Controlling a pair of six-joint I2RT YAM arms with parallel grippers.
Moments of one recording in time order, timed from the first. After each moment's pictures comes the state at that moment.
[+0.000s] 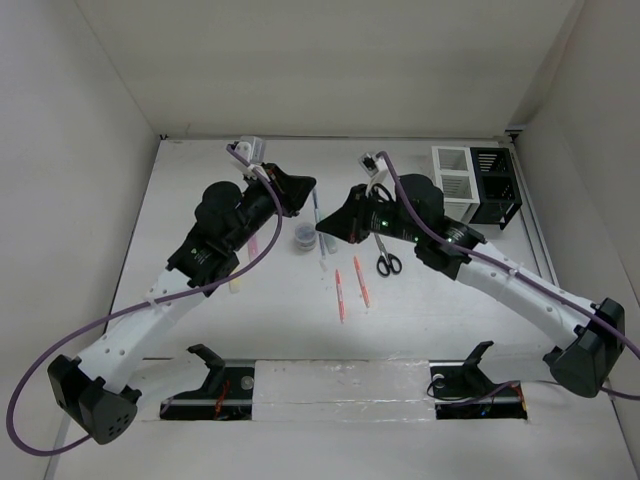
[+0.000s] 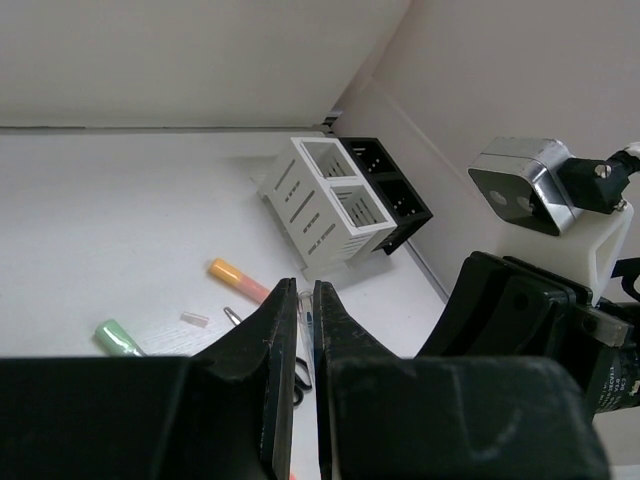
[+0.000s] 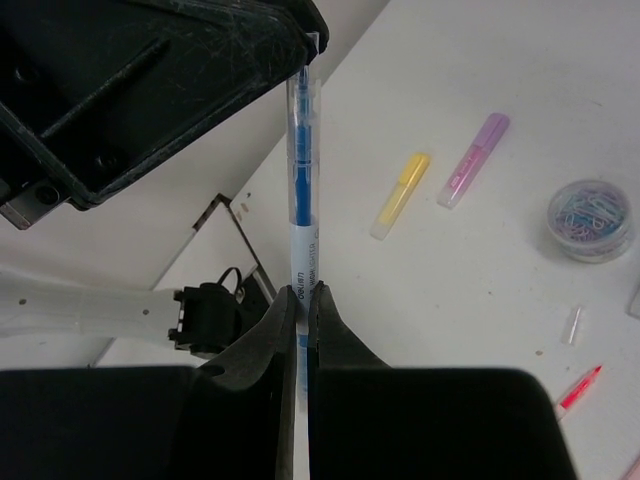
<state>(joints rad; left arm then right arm) -0.63 1.02 1.02 0.02 0.04 -0.53 0.78 1.27 1.15 -0.06 -0.31 0.60</state>
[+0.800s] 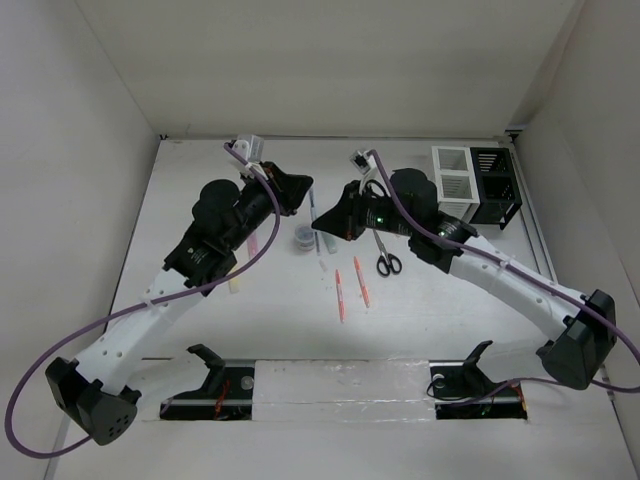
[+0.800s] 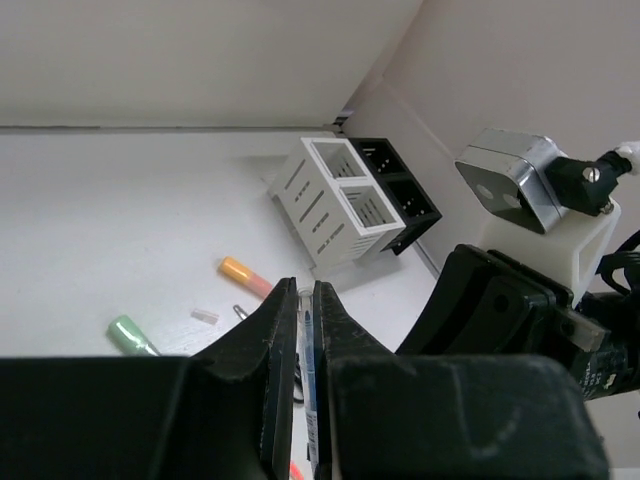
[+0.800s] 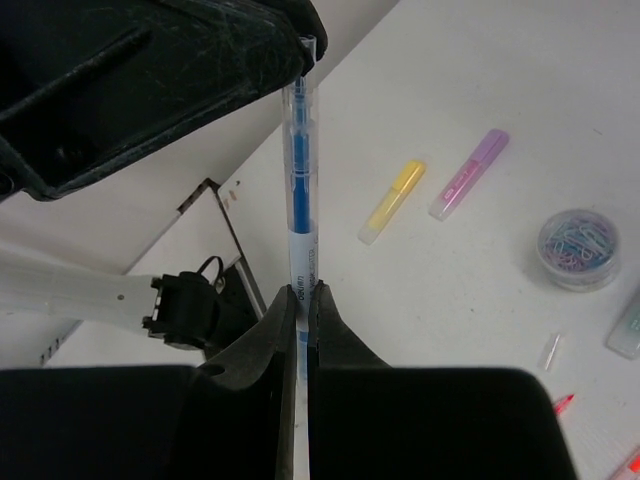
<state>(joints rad) -0.63 1.02 1.04 -0.01 0.02 -0.52 0.76 1.33 1.19 -0.05 -0.39 0.52</state>
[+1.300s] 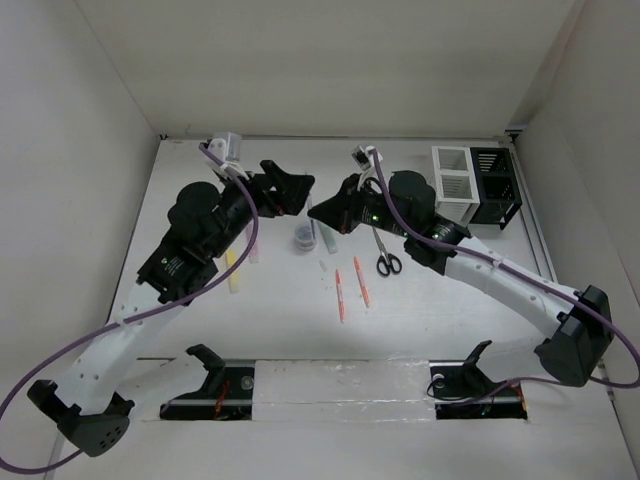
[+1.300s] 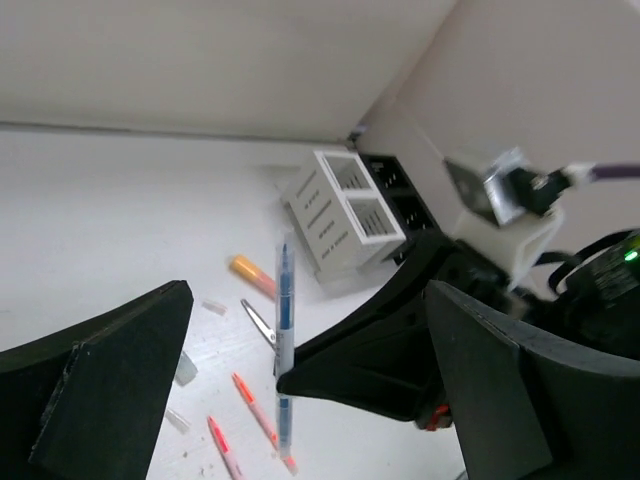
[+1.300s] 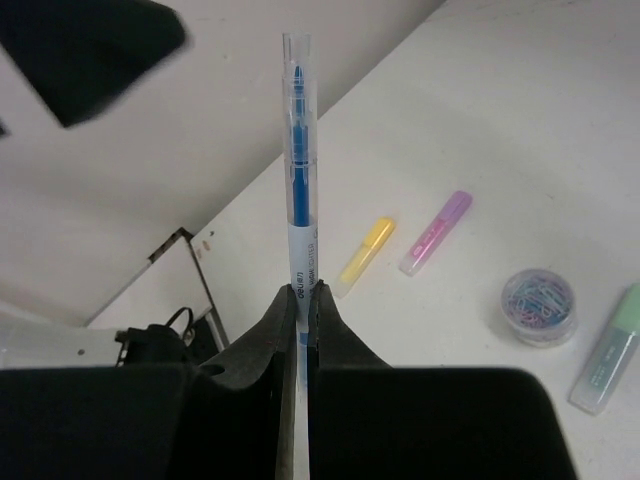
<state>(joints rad) -0.65 0.94 1.15 -0.22 -0.07 -0.53 0.78 1.34 1.15 0.11 -0.31 0.48</state>
